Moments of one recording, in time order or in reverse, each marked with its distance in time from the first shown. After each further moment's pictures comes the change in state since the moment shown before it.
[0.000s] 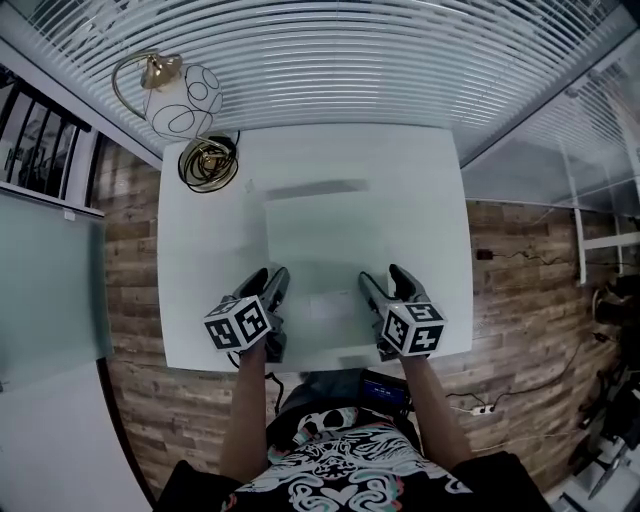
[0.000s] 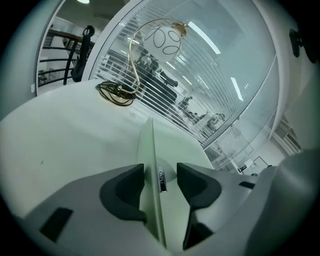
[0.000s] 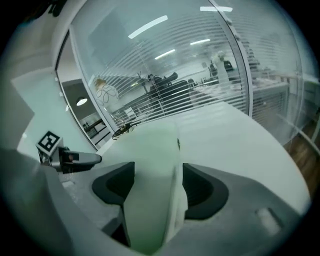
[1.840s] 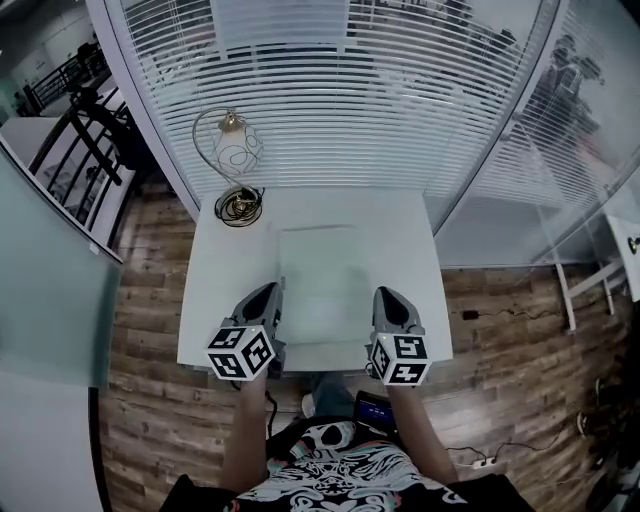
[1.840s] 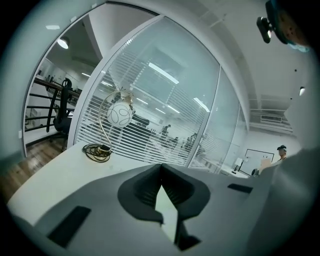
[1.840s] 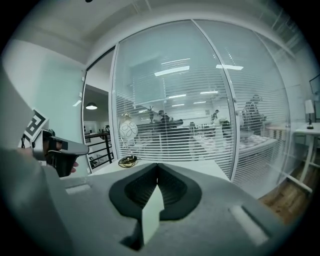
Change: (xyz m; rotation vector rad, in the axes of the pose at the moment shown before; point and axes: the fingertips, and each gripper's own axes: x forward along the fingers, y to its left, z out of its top) left arm -0.154 -0.111 0.041 0.298 -0.407 -0.138; right arm -0.144 0.074 0.057 -0.277 -0.413 -0.123
